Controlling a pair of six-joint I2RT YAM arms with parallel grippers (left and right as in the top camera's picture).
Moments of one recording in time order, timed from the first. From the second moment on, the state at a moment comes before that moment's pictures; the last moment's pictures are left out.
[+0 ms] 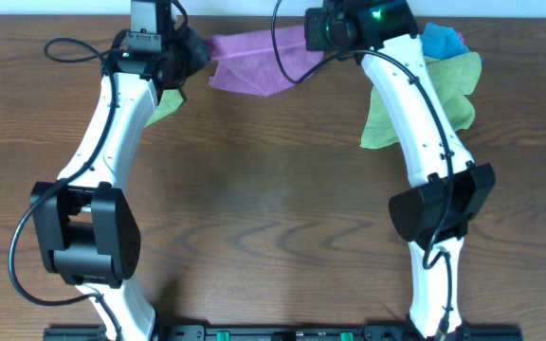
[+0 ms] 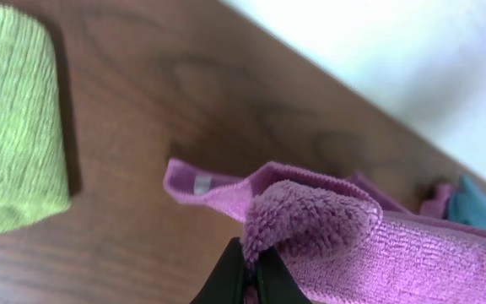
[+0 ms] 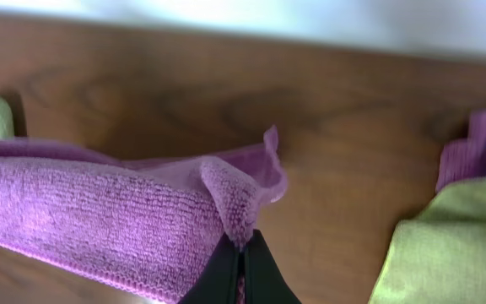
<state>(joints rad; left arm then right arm) -0.11 1.93 1.67 -0.58 0.21 -0.63 0.35 2.25 2.43 -1.11 0.07 0.25</state>
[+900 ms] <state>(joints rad) -0.11 1.85 1.67 -1.19 0.26 -0.53 0.40 2.24 2.43 -1.62 -0.04 0.25</state>
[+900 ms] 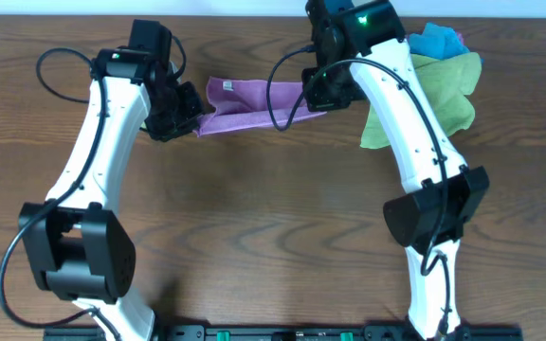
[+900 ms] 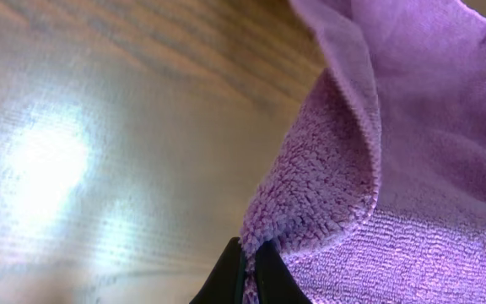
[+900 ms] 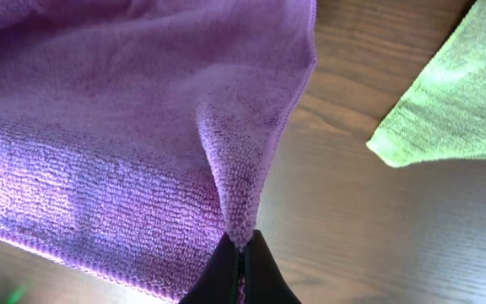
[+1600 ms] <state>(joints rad) -0.16 1.79 1.52 -1.28 0.26 -0.56 0.47 2.01 1.96 -1.54 -0.08 0.24</state>
